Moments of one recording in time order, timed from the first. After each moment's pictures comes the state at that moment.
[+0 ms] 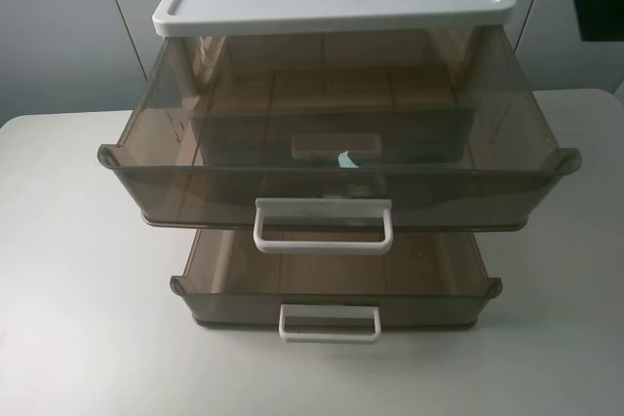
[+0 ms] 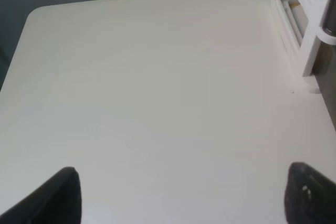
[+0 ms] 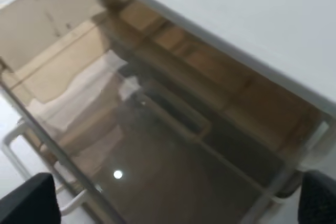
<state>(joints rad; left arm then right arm) -0.01 0.00 -0.51 0.01 1.08 0.06 0.40 0.78 -0.98 0.40 0.98 -0.49</state>
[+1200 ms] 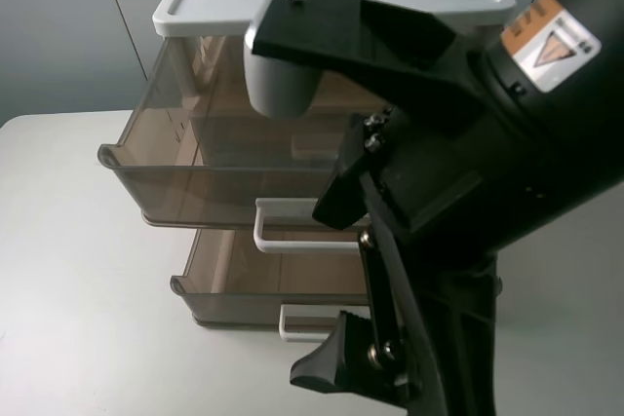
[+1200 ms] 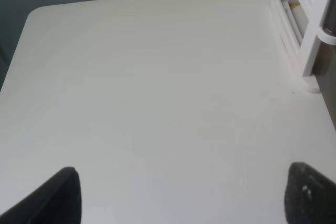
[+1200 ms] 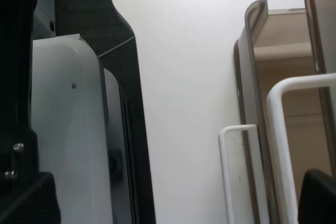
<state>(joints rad) -0.01 0.00 -0.51 0.01 1.08 0.06 1.07 1.24 -0.98 0.30 0.93 -0.49</state>
